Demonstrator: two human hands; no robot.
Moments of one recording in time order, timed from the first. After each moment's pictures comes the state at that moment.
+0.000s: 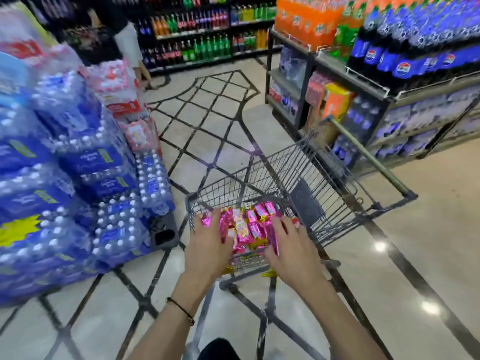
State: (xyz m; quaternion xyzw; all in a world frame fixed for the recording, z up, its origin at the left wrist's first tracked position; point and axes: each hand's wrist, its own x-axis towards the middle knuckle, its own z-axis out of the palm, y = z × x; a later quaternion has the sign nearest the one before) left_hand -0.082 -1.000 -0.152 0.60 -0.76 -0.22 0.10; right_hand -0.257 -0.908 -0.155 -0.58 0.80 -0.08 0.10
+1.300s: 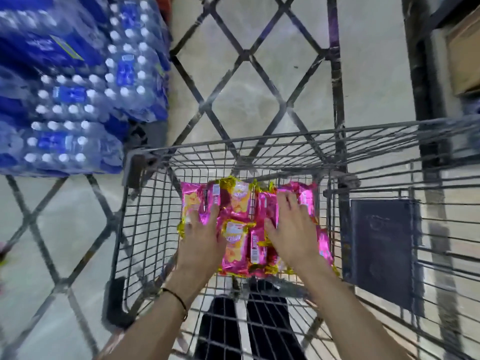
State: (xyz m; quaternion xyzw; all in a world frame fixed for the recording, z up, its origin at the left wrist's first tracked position) left_hand -0.214 -1.251 -0.543 0.72 -0.60 -0.32 -0.13; right_hand -0.414 -1.265 -0.537 -0.63 0.72 0.06 0.28
